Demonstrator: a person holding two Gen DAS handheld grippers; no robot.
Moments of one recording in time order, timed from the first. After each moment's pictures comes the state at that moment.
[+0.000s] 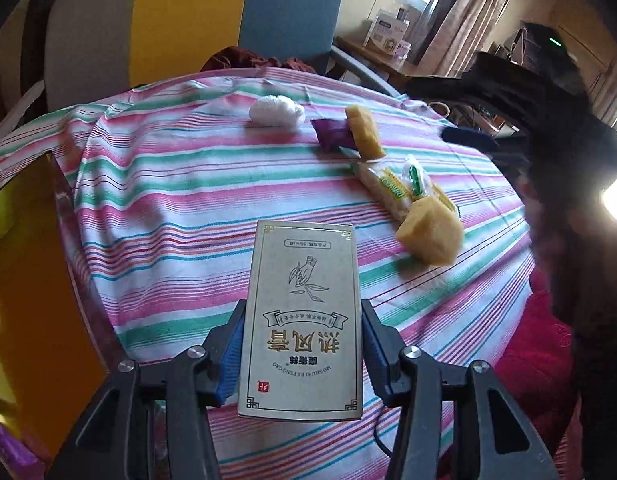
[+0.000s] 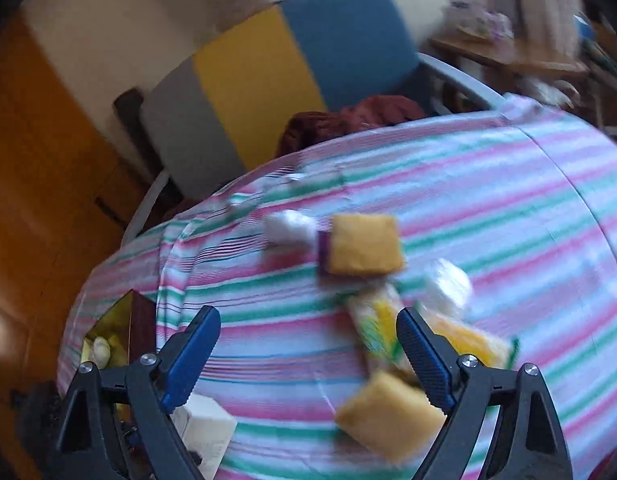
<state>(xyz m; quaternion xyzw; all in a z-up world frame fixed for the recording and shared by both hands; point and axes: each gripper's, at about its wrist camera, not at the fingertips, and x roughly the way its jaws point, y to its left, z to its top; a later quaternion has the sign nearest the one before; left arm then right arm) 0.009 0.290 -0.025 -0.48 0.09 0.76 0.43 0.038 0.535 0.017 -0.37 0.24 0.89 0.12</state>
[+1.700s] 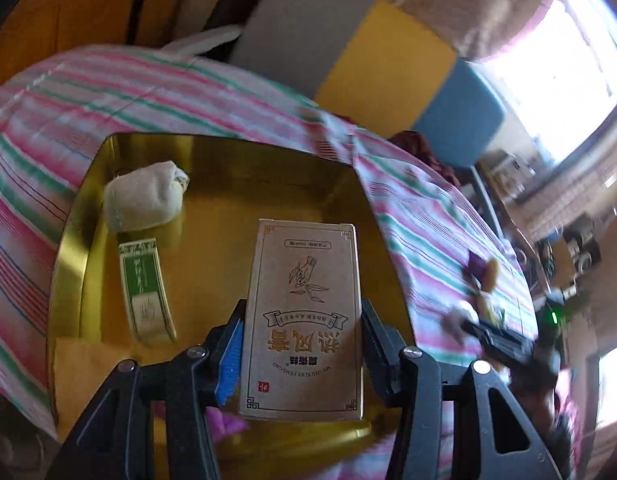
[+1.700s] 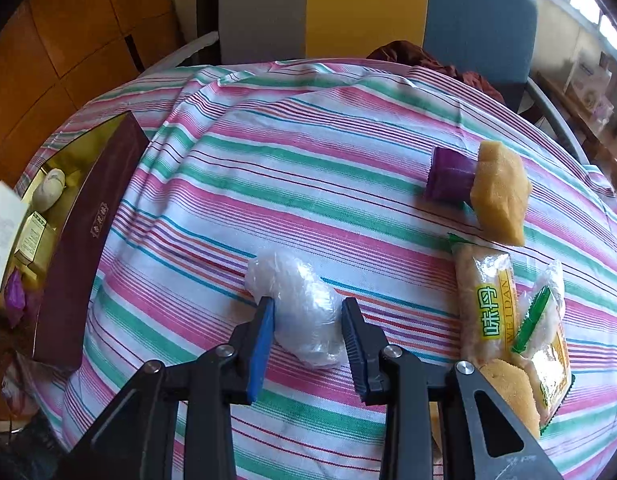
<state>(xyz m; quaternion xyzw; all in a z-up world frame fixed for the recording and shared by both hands) -0.101 0.071 -0.009 -0.51 -0.13 0.82 0.22 0.001 0.449 -0.065 -0.50 0.06 0.86 0.06</state>
